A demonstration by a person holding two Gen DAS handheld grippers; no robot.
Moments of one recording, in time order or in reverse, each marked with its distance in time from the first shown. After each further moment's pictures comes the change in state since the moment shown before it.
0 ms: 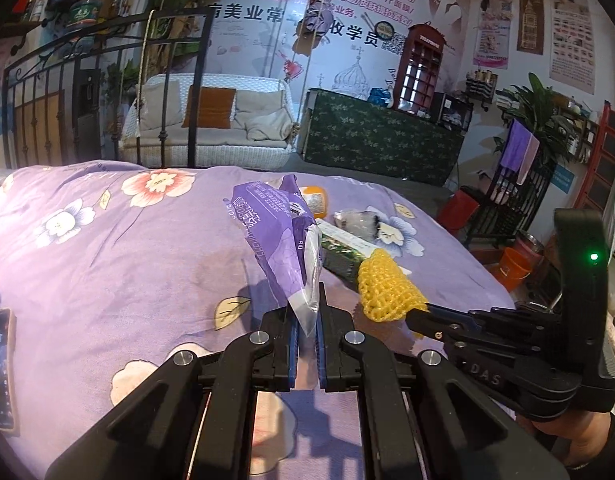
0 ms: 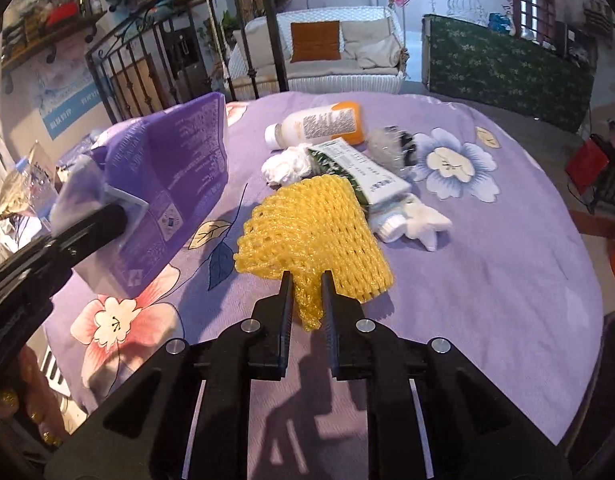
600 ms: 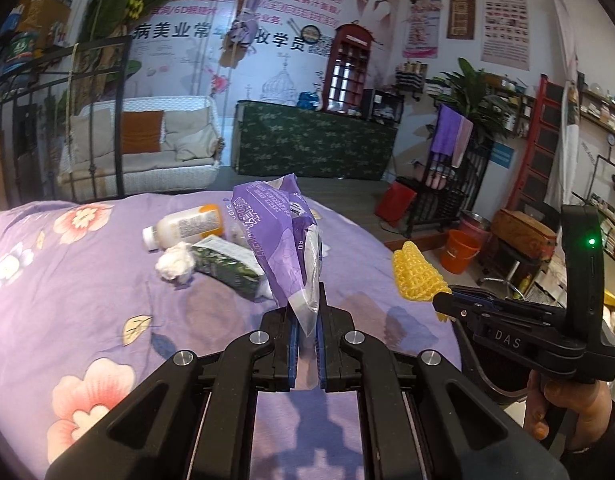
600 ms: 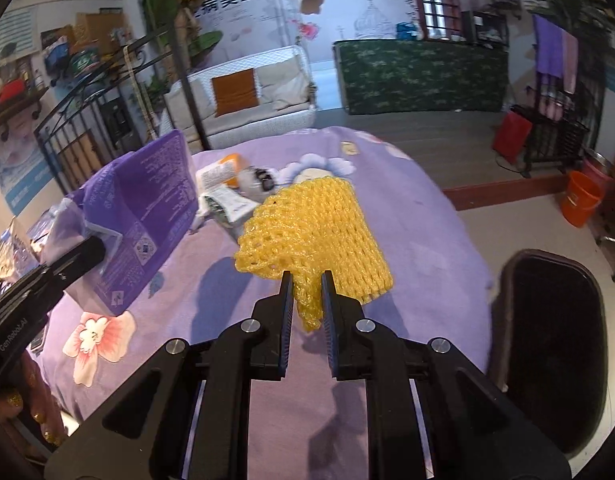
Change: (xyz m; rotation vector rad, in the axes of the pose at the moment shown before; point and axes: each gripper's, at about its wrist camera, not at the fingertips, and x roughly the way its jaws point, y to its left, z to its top) left arm -0.007 -0.078 -0.004 0.144 -0.030 -0.211; right arm -0.109 -0.093 -0.051 0.229 -0.155 -0.183
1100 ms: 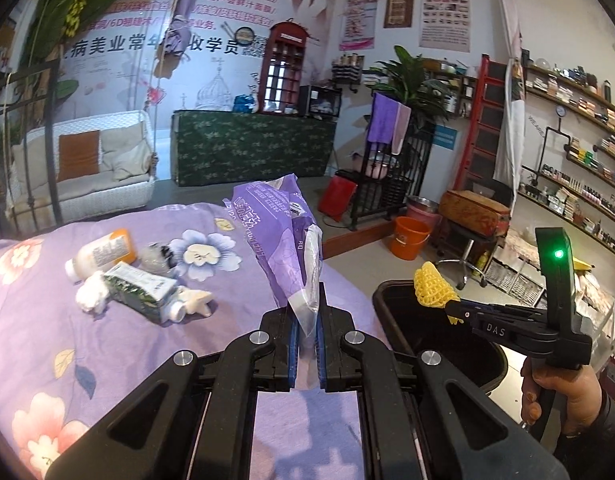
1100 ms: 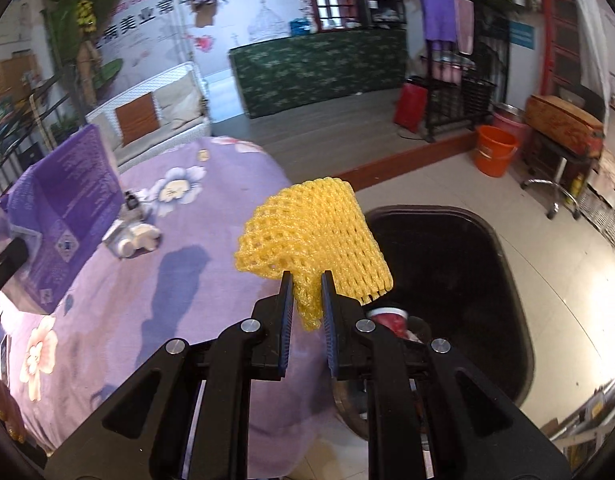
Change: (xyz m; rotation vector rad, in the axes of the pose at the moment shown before) left arm 0.028 -0.066 0.009 0.120 -0.005 -0.183; right arm -0.044 -0.120 -0.028 0.215 -0.007 -0.273
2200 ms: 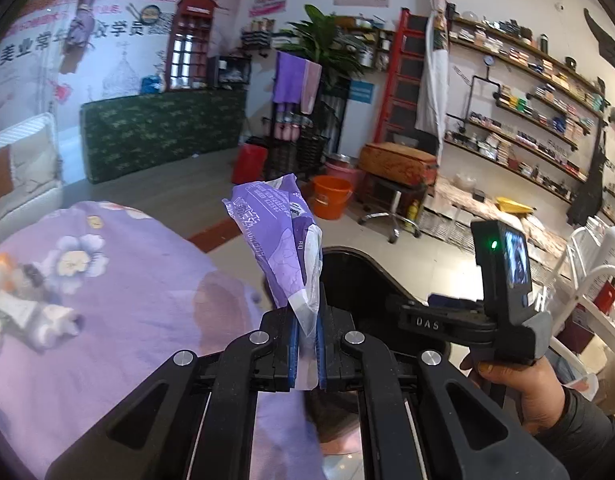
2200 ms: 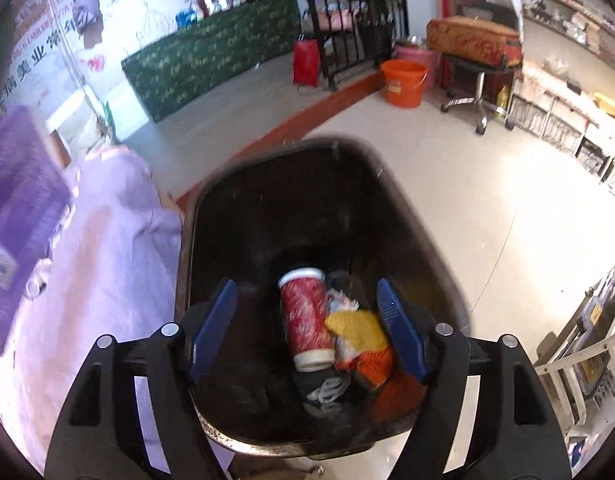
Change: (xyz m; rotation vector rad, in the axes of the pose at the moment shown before) left arm 0.070 -0.110 -0.010 0.143 0.141 -0.281; right arm 0.034 -0.111 -0.034 0.280 0.053 -0.226
